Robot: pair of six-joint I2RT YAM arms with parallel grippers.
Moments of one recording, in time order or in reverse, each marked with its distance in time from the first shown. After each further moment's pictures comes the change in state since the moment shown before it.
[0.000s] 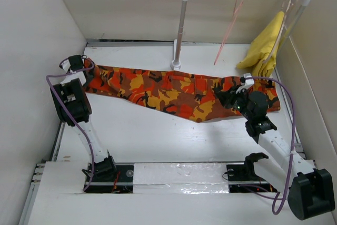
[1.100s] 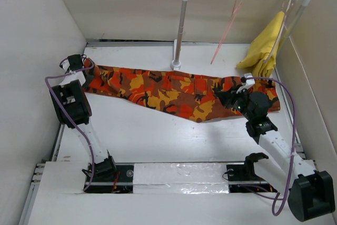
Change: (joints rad) left arm 0.000 -0.051 -0.015 -0.041 0.039 0.010; right arm 0.000 -0.016 0.002 0.000 -0.004 0.000
